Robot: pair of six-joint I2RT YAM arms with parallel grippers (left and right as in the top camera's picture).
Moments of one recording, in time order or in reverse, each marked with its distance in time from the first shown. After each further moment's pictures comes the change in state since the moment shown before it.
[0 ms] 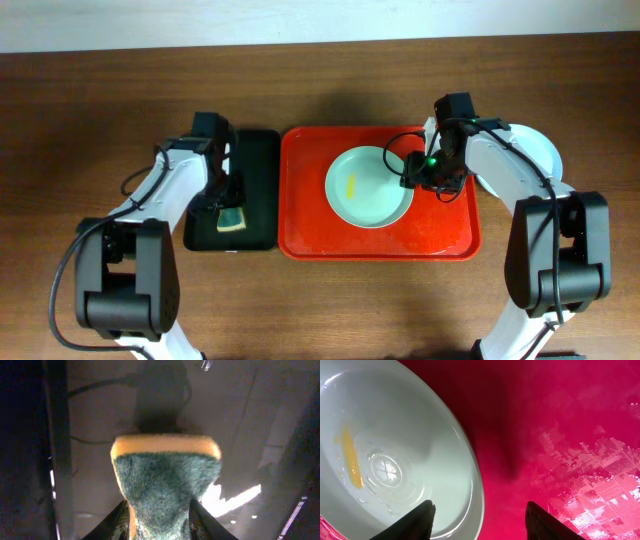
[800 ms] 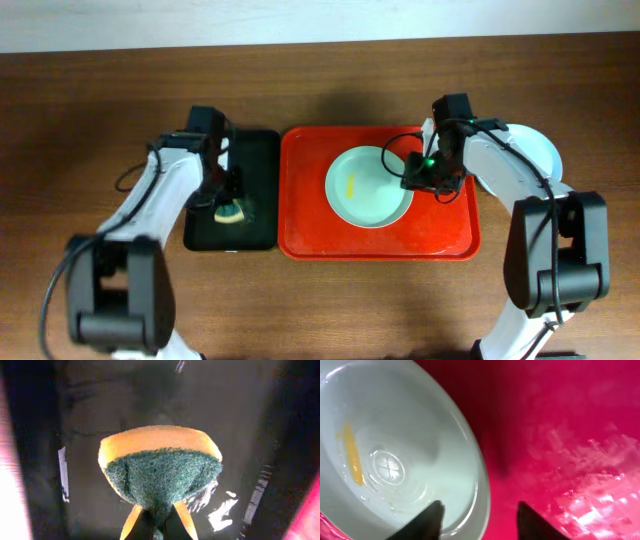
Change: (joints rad) left arm 0.000 -0.088 0.052 -0.082 0.034 0.018; right arm 0.015 0.000 -0.009 0.008 -0.004 0.001
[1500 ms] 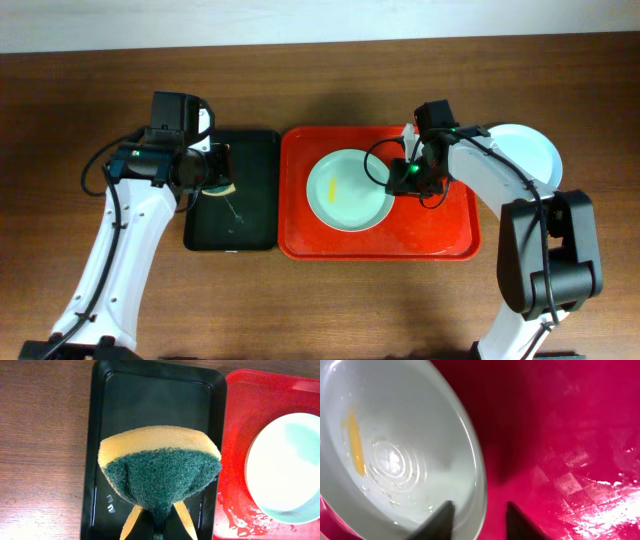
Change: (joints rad) left arm 0.000 -0.286 0.036 -0.016 0.000 0.008; right arm 0.065 0.000 -0.036 0.062 -0.072 0.001
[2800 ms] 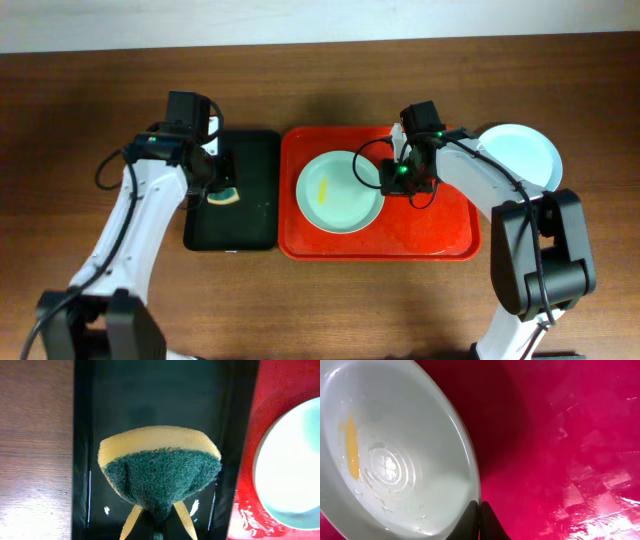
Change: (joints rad) left arm 0.000 0.144 0.000 -0.009 0.000 0.000; right arm 0.058 0.007 -0.003 0.053 0.017 0.018
